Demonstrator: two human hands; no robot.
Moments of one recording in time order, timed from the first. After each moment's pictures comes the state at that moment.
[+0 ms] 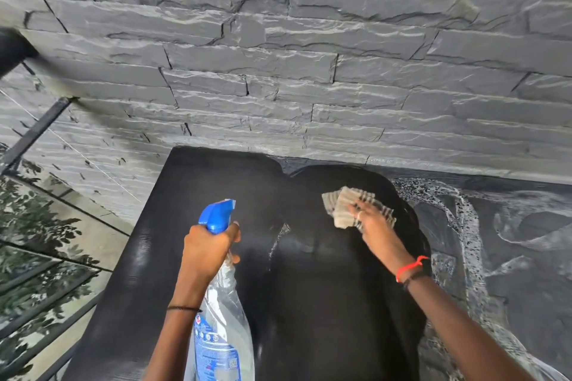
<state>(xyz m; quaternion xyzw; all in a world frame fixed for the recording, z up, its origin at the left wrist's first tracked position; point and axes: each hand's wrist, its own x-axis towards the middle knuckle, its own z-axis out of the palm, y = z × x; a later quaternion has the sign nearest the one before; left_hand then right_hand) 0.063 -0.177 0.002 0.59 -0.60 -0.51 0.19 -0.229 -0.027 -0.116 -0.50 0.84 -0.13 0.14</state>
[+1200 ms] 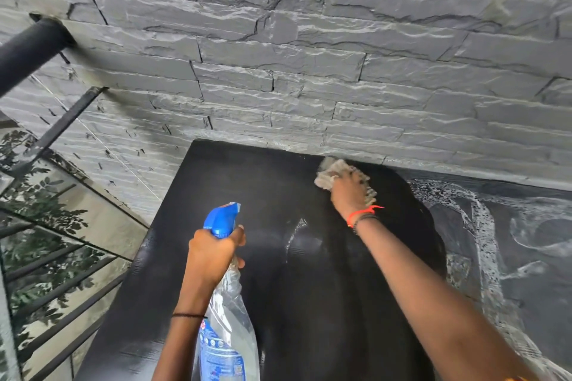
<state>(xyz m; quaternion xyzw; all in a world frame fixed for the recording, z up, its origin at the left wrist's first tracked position) 0.100 -0.169 0.004 0.60 -0.58 -0.52 0.21 -0.187 -0.143 -0.094 -0.42 0.90 -0.01 0.08</state>
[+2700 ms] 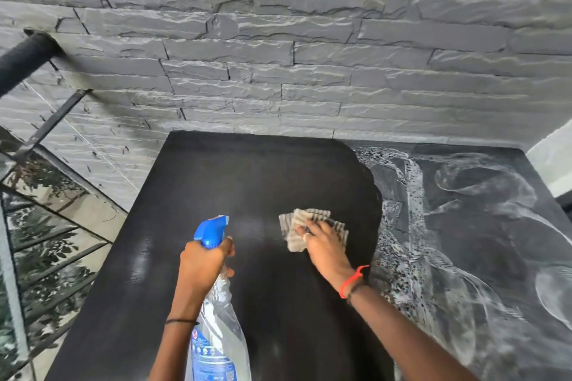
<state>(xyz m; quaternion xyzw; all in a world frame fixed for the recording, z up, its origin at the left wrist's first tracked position) 0.127 -0.037 0.020 0.61 -0.60 -0.49 0.17 -0.084 0.070 -0.107 -0.56 0.82 -0.10 0.05</state>
